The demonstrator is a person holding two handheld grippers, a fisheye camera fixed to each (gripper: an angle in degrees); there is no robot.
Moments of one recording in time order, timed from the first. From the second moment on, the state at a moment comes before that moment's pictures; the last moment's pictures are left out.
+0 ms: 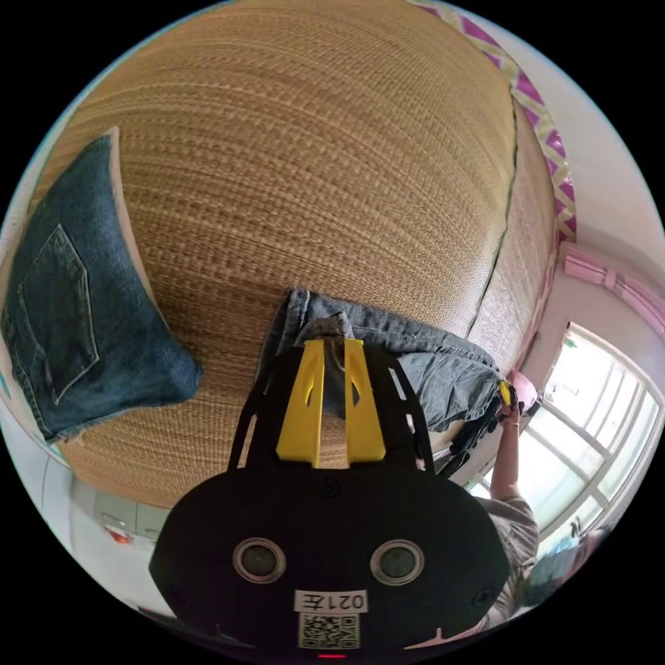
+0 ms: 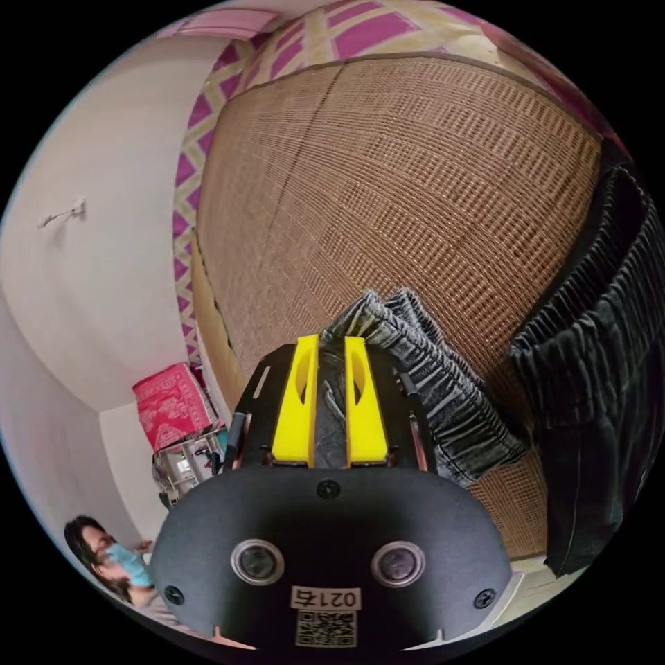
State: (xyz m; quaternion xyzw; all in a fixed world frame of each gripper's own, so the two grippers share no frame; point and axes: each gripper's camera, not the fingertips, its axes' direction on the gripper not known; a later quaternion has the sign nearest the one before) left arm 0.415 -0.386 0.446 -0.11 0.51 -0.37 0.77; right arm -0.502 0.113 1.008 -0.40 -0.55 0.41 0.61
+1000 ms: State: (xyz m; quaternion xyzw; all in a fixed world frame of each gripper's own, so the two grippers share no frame) left arm 0.590 -0.717 0.236 0.06 0.28 0.16 0.94; right arm -0.656 -0.343 0.901 -0.18 -0.55 -0.39 0.72
